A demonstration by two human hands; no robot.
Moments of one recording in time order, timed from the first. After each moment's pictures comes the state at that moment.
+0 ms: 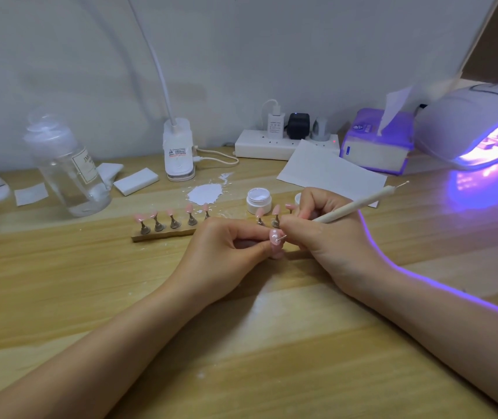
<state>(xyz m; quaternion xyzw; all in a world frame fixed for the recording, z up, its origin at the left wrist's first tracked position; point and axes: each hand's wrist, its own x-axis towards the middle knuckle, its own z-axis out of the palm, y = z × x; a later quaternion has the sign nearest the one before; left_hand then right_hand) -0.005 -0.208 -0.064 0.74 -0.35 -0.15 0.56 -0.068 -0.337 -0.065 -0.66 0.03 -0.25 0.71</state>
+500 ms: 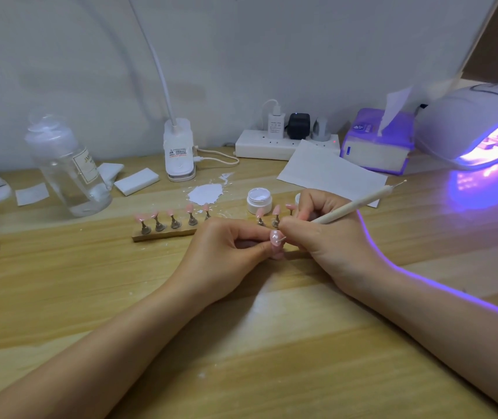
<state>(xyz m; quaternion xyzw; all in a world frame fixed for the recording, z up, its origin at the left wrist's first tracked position) -0.004 -0.208 -0.064 0.74 -0.36 -0.15 0.55 -0.067 -0.336 -0.064 -0.68 0.03 -0.25 0.69</state>
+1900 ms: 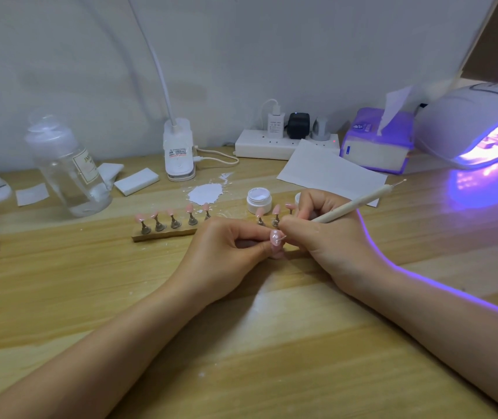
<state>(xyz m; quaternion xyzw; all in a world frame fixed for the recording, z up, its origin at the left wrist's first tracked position) -0.002 -0.209 -0.066 0.74 -0.37 -0.14 0.54 -0.066 -0.337 -0.065 -0.68 0.04 -0.26 0.68</state>
